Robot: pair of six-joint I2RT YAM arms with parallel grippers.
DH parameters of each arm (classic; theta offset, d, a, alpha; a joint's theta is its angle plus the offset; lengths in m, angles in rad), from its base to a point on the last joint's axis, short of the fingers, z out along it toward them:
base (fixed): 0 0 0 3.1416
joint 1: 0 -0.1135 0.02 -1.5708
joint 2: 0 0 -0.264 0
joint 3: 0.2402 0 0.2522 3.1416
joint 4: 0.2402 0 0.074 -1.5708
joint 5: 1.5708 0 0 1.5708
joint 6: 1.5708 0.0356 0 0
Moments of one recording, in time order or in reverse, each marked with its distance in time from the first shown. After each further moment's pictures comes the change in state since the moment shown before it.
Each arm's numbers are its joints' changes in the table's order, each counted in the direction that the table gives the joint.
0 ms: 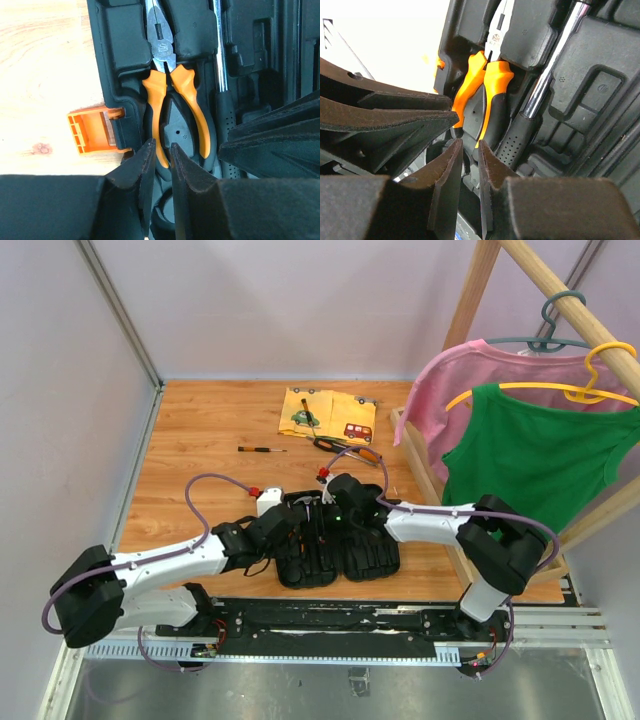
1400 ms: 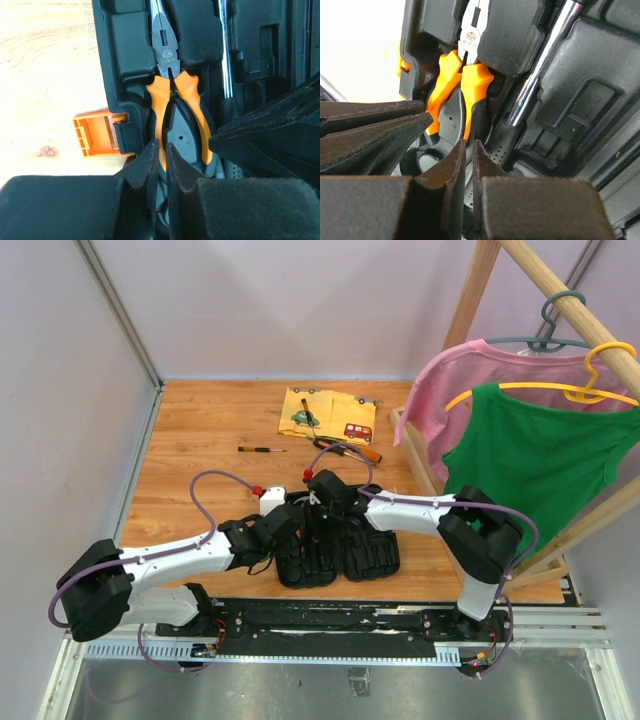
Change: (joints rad) left arm 0.013 -0.063 0.033 0.013 -0.037 0.000; right arm -0.033 -0.136 0.200 0.277 0.085 -0.090
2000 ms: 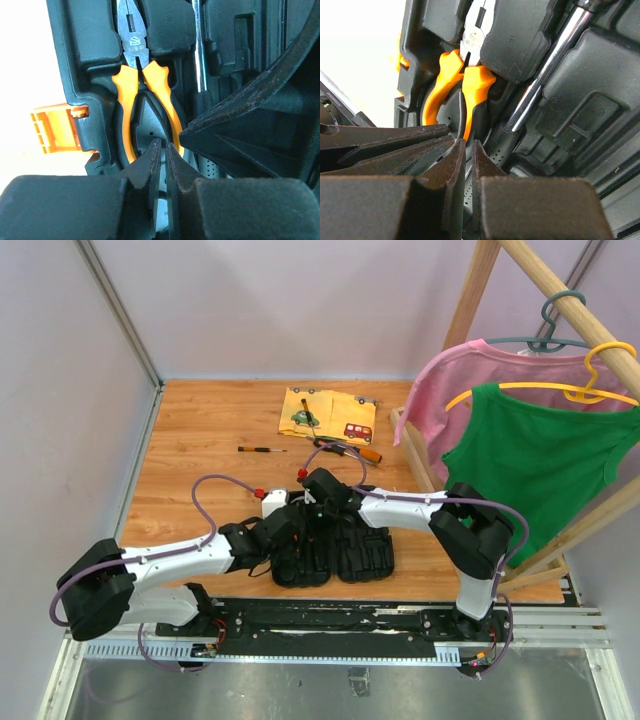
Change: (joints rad) left arm 0.008 -0.003 -0.032 -0.069 0.042 -0.016; right arm 0.000 -0.058 0.060 0.029 -0.026 -0.014
